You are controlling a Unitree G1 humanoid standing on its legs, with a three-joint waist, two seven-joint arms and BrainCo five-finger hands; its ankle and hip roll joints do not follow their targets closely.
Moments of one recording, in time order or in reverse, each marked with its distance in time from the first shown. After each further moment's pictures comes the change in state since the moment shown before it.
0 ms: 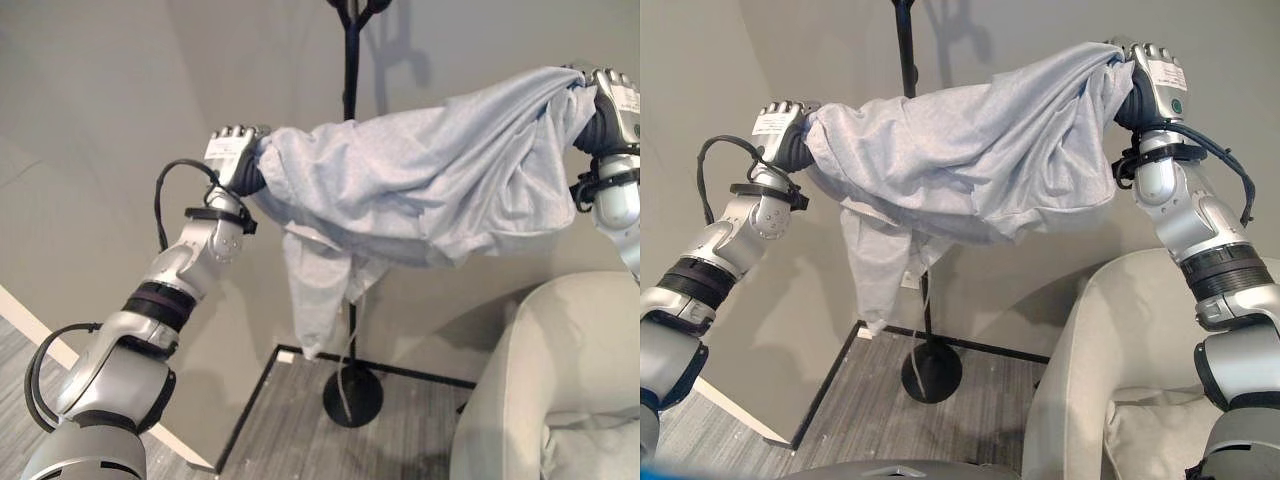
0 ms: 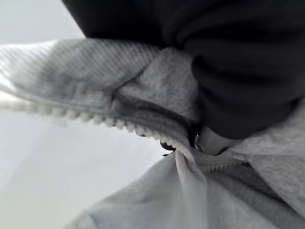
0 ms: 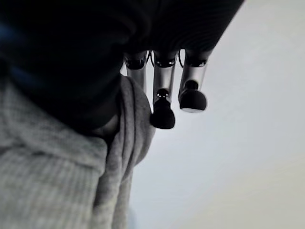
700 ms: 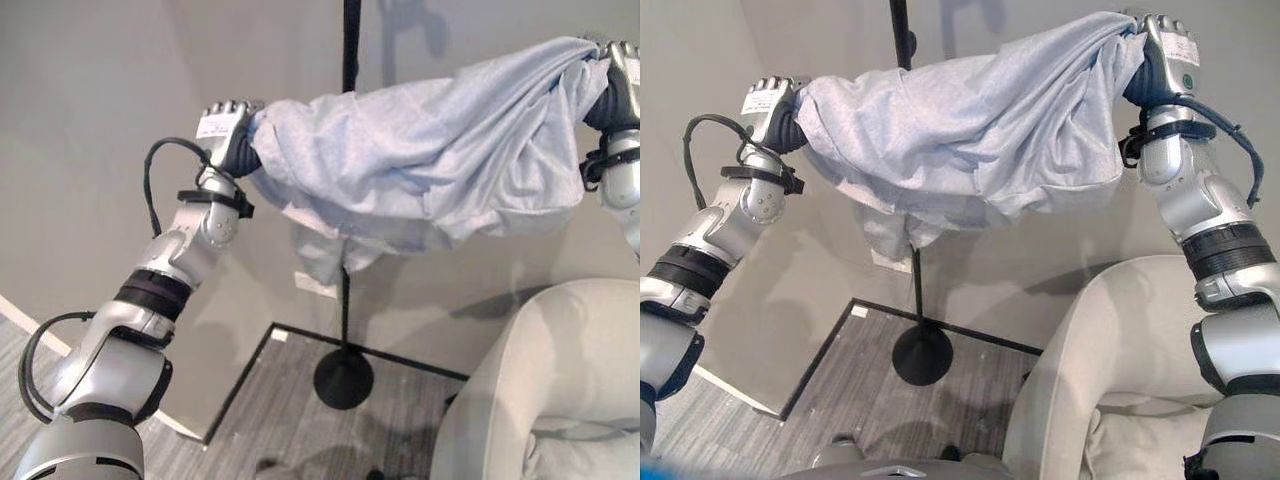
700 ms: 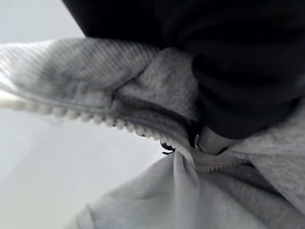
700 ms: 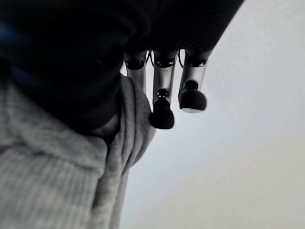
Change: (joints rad) left arm -0.040 0.029 0.015 -0.031 -0.042 0.006 -0.014; right arm -0.107 0.010 0.052 0.086 0.010 0.010 -0.007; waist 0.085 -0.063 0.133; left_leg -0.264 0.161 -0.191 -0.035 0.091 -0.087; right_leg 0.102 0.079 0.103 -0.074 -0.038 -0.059
